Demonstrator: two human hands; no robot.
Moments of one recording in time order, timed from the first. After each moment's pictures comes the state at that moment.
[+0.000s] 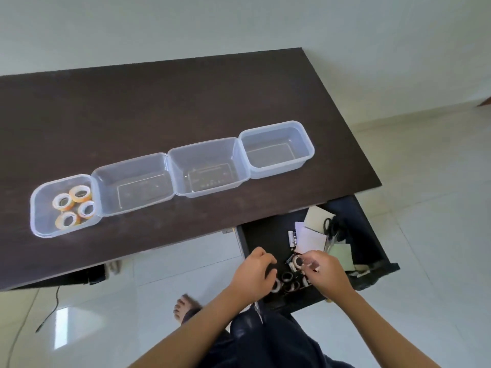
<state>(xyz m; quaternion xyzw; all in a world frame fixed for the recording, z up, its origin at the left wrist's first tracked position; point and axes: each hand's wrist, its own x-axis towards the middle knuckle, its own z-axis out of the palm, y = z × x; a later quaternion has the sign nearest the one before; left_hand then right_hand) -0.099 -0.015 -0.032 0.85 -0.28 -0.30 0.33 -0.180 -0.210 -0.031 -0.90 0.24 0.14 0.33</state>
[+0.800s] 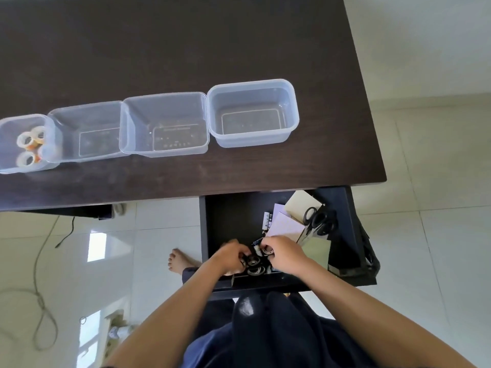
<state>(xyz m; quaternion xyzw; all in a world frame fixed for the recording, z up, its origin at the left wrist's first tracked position) -0.120 -0.095 -0.120 0.84 -0.11 -0.49 0.18 -0.148 -0.276 -0.111 -0.89 -0.01 0.38 0.26</state>
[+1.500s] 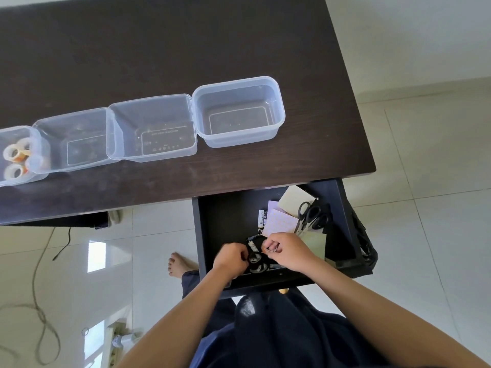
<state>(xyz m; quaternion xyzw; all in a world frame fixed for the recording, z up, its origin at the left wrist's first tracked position) -0.135 -0.111 -0.119 0.88 -0.04 -0.43 0.21 -0.160 -0.296 -0.106 -0.84 0.08 0.34 0.41</state>
